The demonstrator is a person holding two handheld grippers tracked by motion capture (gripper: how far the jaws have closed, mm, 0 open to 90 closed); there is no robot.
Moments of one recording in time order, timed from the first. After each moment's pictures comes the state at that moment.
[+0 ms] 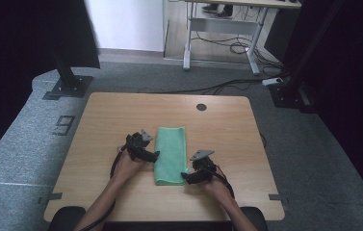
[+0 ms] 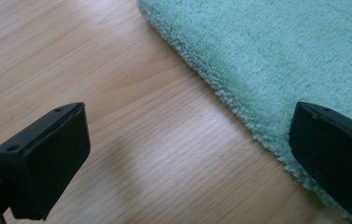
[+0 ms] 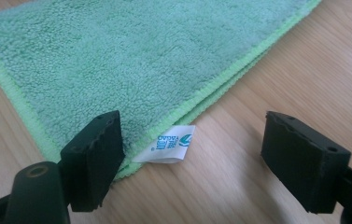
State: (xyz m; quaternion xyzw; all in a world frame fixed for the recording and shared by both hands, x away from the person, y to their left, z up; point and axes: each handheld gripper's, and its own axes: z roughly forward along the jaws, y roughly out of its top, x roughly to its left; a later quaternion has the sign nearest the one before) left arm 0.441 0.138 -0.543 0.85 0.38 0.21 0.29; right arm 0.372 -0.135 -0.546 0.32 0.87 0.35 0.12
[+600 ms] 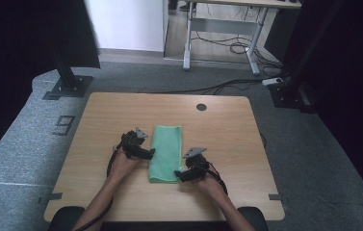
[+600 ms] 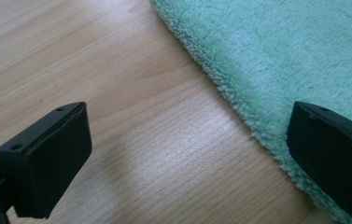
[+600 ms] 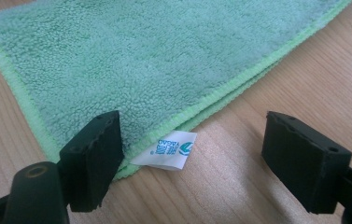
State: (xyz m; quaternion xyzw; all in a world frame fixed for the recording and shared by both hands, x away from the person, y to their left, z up) left arm 0.447 0.151 -0.543 0.84 0.41 0.21 0.29; right arm 0.382 -0.114 -0.546 0.30 0.88 0.35 0.12
